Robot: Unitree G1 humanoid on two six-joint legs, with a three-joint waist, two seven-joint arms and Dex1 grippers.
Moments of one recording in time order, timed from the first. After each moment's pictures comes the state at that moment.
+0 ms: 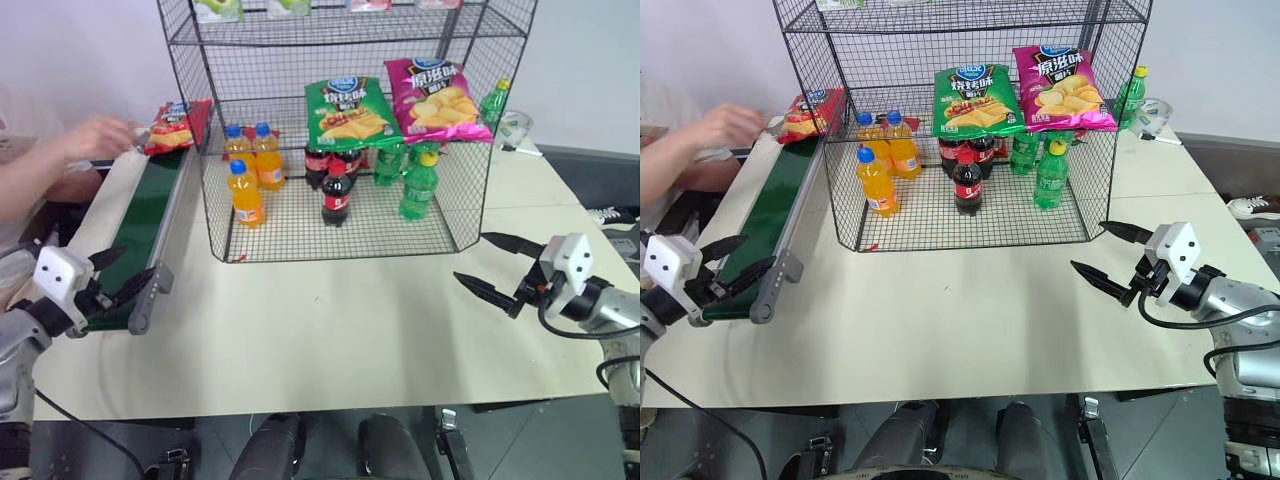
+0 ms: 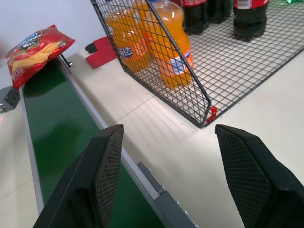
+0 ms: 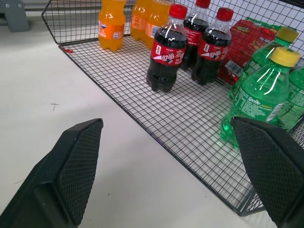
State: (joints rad) left arm -0.01 0.78 0.42 0.22 -0.40 -0.12 -0.93; right arm -0.09 -0.76 -0.31 0.04 0.45 -0.01 1.07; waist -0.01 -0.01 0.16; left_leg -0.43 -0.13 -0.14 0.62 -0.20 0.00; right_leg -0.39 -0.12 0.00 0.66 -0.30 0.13
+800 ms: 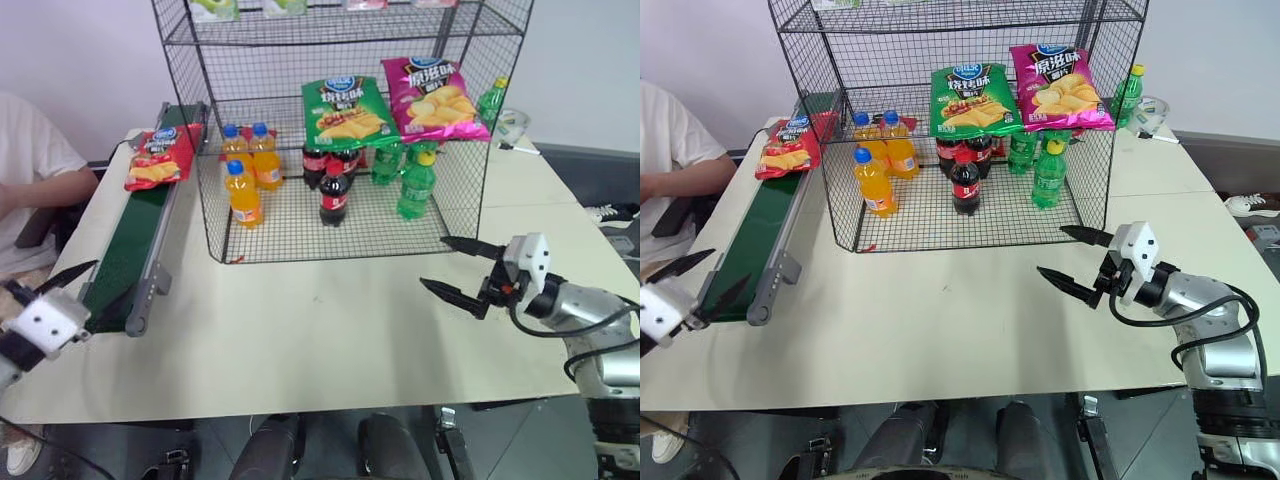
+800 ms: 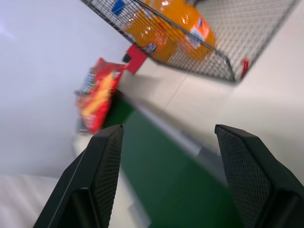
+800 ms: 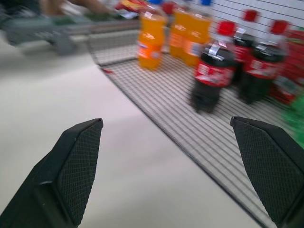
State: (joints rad) left arm 0.27 0.80 0.56 0.23 0.00 -0.72 -0.66; right arm -0.14 -0.70 -0.18 -0.05 0.51 0.09 1.11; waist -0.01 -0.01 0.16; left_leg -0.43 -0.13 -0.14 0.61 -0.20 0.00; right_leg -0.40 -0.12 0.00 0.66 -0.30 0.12
